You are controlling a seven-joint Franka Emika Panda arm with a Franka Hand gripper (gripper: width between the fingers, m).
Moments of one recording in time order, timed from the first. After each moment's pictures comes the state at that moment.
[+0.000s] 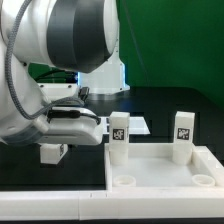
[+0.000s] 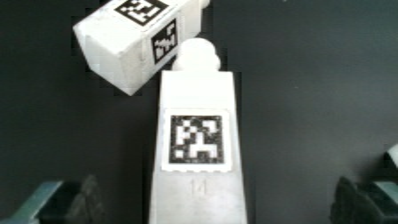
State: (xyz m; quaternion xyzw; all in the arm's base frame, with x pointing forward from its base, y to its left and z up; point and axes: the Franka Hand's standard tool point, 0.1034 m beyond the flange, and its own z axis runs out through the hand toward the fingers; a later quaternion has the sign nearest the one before) arm 0.516 -0.117 0.031 -0.90 0.10 0.41 0.08
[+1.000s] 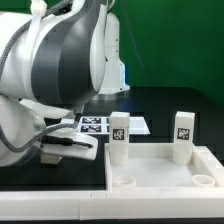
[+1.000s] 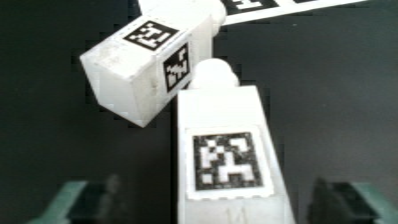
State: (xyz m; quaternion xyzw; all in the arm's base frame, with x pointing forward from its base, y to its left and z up) arm 0.501 -0.123 0.015 -0.86 0.13 0.50 0.07
